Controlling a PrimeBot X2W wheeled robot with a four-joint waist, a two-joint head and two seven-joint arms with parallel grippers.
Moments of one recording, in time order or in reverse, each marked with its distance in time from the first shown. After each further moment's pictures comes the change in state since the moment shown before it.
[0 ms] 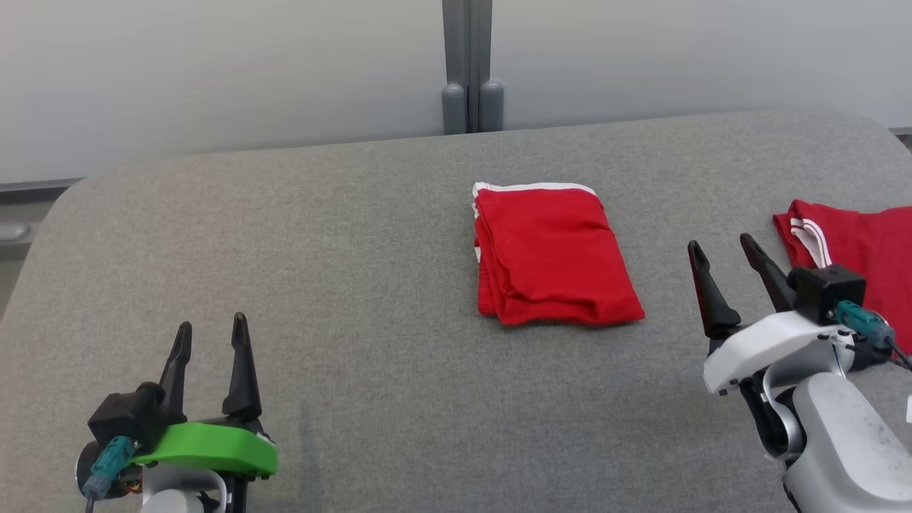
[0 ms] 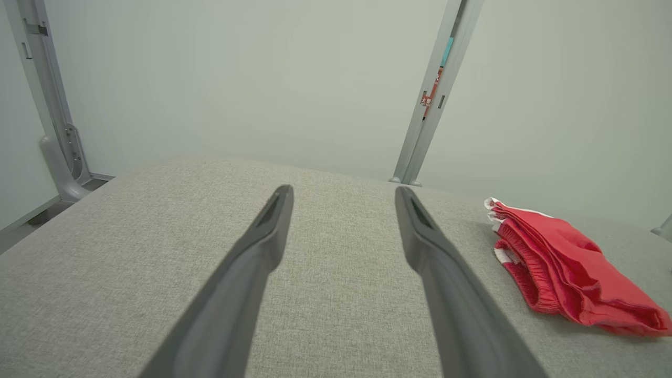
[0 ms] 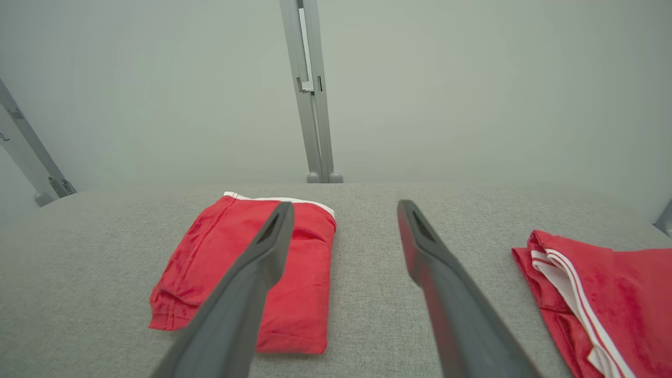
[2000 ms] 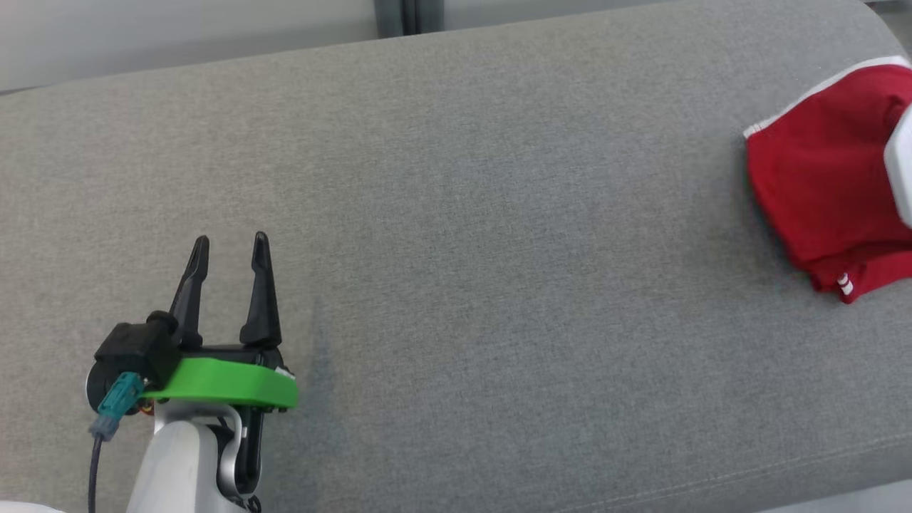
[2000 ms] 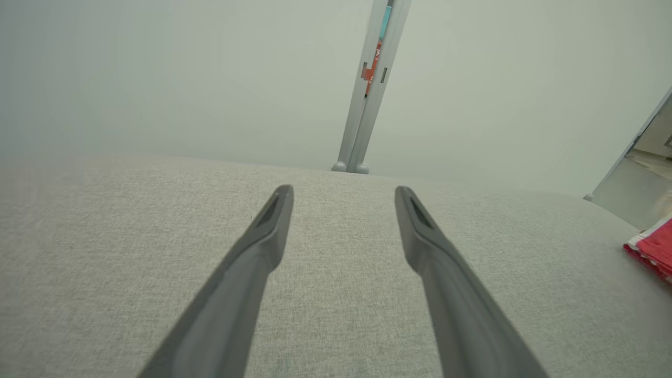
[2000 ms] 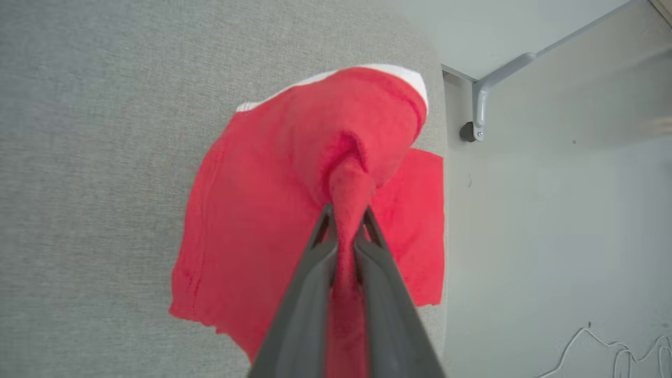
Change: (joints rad) left arm -0.126 -0.004 -0.070 -0.066 0.000 0.000 0.000; right arm -0.577 -0.524 0.397 0.137 0.183 0.001 0.844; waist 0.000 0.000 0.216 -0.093
